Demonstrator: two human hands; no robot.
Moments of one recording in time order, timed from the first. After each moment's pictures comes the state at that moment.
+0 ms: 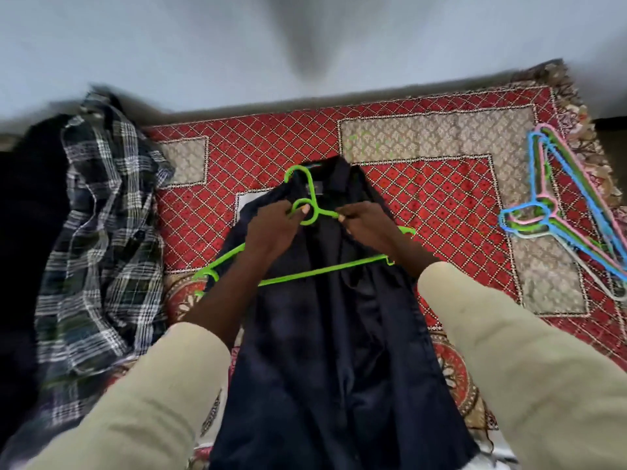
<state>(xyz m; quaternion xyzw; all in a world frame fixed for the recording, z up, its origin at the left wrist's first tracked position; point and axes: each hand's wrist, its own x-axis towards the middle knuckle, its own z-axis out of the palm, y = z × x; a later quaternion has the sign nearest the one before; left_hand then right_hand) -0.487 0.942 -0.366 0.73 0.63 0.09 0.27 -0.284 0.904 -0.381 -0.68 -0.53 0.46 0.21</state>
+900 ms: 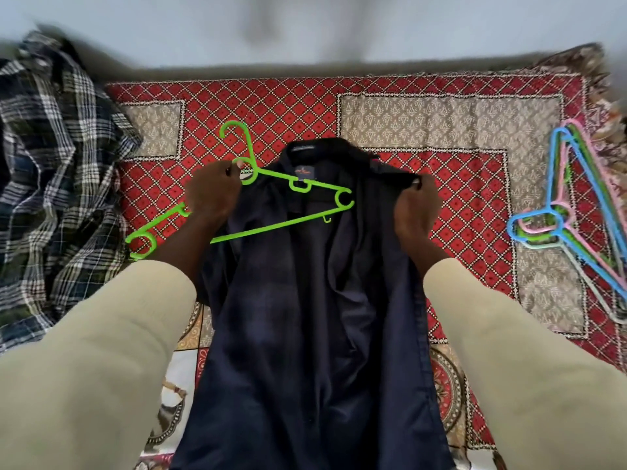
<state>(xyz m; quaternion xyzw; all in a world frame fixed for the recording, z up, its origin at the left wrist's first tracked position) -0.531 1.021 -0.421 0.66 0.73 0.09 0.15 -0.226 0.926 -0.419 -0.89 -0.26 0.18 0.33</state>
